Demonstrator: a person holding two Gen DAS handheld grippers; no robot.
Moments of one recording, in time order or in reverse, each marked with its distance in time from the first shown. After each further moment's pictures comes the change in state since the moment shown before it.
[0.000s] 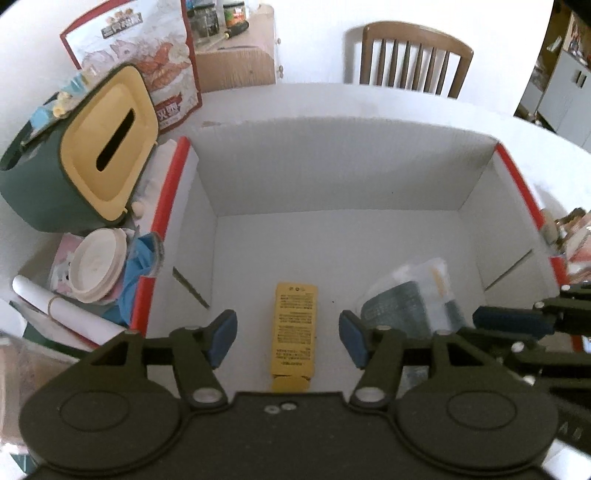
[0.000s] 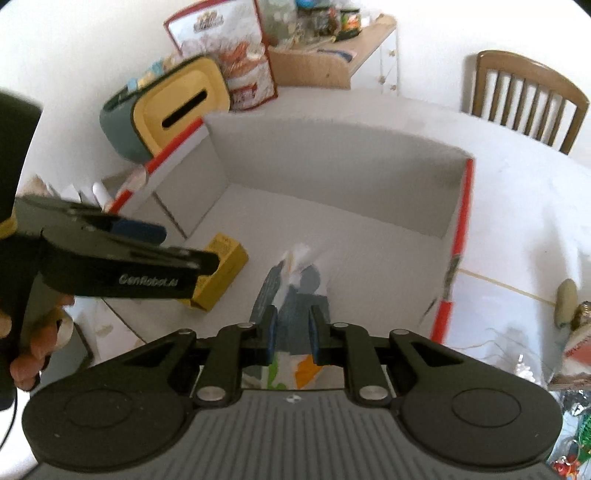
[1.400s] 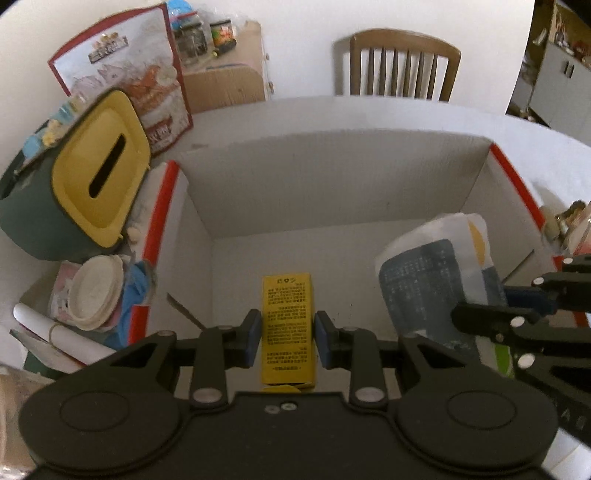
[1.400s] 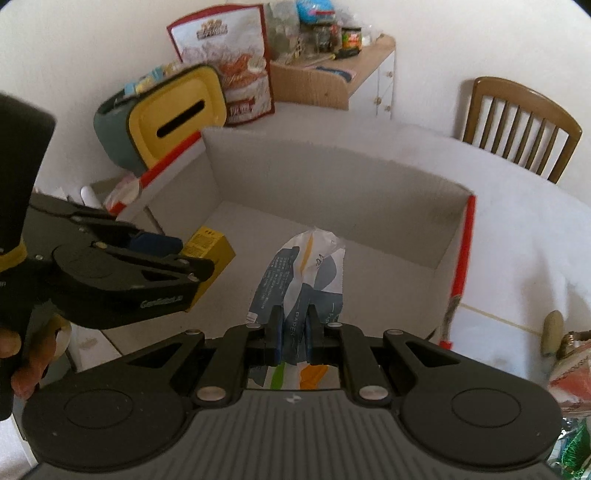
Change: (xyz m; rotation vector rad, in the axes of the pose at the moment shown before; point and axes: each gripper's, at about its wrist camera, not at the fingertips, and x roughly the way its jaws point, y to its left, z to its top) left arm 0.013 -0.006 0.003 0.063 -0.040 0.019; right arm 0.012 0.015 0.008 -0.062 -0.026 -0.067
